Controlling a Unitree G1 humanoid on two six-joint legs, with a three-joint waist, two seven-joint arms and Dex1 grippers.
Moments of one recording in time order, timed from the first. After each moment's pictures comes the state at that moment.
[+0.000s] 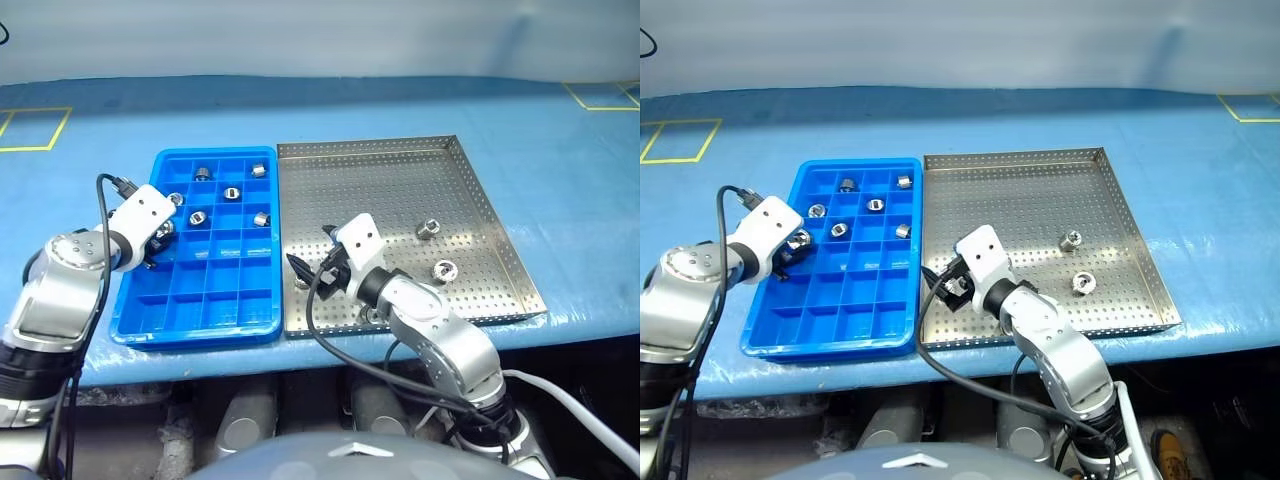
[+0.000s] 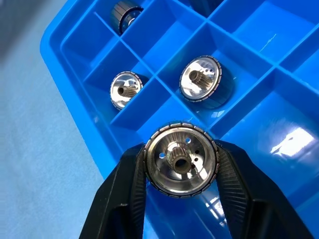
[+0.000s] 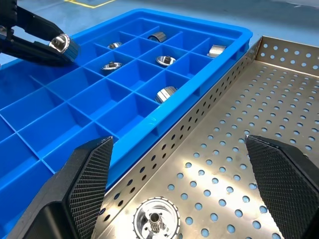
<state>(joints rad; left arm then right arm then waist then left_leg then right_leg) -0.22 0.88 -0.01 -0.29 0.00 0.89 -0.60 -0.13 -0.20 0.35 -0.57 0.22 0.78 0.26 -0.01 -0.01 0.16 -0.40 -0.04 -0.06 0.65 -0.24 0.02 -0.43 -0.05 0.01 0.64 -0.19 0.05</state>
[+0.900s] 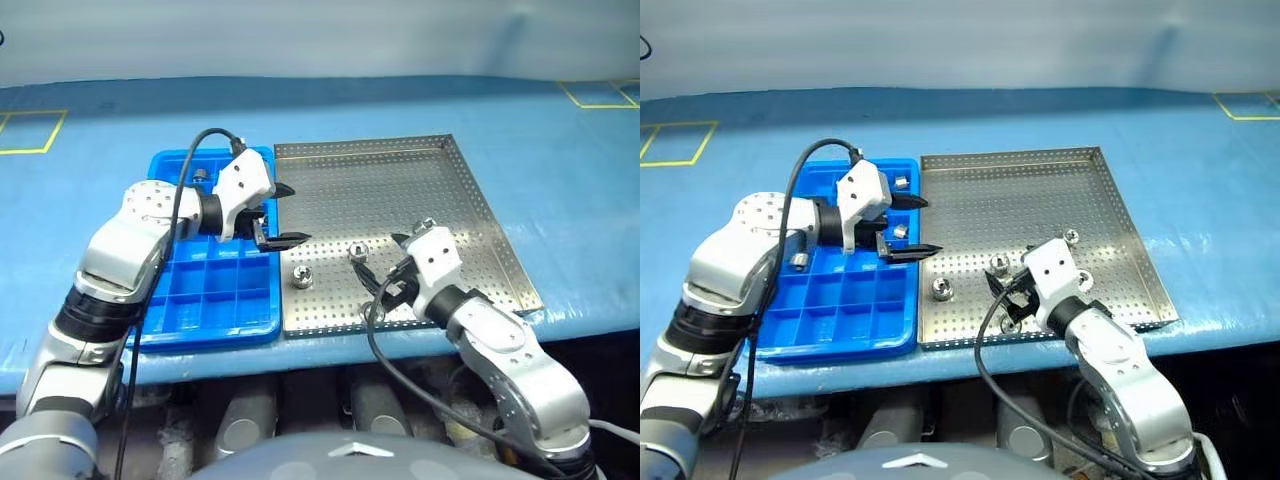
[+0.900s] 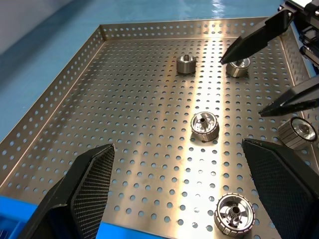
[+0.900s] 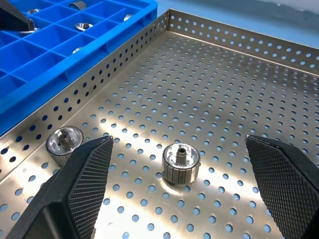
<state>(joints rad) -0.57 0.66 -0.20 -0.28 -0.32 0.70 -0.97 0.09 -0.39 0.10 -0.83 0.25 0.86 0.28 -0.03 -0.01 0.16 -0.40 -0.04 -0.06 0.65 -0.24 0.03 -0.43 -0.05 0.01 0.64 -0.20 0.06</state>
